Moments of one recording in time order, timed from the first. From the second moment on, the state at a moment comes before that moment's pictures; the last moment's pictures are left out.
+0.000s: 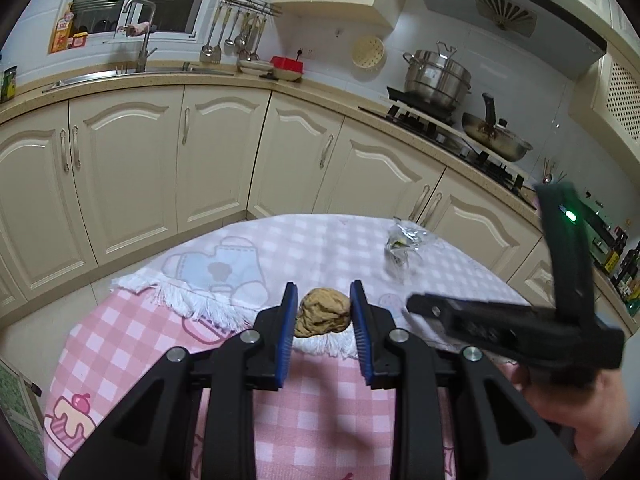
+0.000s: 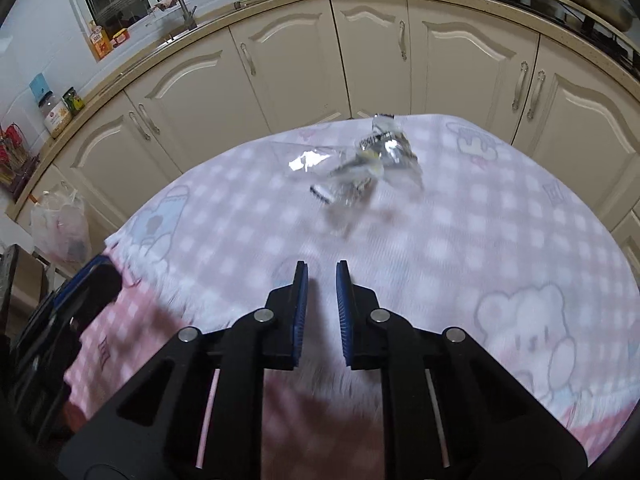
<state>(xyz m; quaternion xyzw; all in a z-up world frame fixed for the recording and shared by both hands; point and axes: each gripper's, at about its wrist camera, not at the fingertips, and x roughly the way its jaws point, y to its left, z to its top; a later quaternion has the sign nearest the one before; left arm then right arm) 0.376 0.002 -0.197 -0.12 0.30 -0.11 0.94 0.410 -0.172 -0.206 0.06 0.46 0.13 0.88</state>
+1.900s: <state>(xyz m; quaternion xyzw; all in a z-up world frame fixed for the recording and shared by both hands) 0.217 -0.167 -0.142 -0.06 0.28 -0.31 0.91 0.115 -0.382 -0.128 0.17 0.29 0.03 0.94</state>
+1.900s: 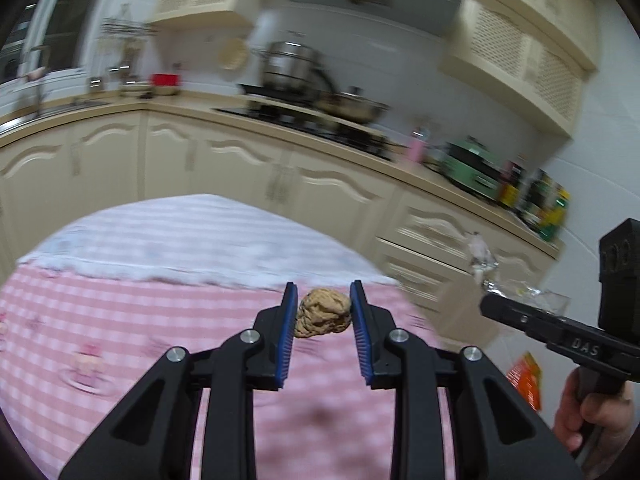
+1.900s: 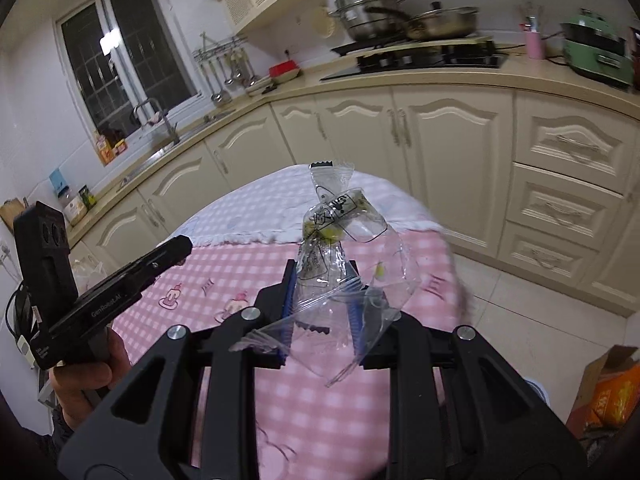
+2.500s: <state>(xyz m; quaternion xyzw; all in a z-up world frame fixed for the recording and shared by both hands) 0.105 -0.431 -0.248 0.10 0.38 -0.48 0.78 -0.017 -0.590 -0.264 0.33 0.35 -0.16 0.86</state>
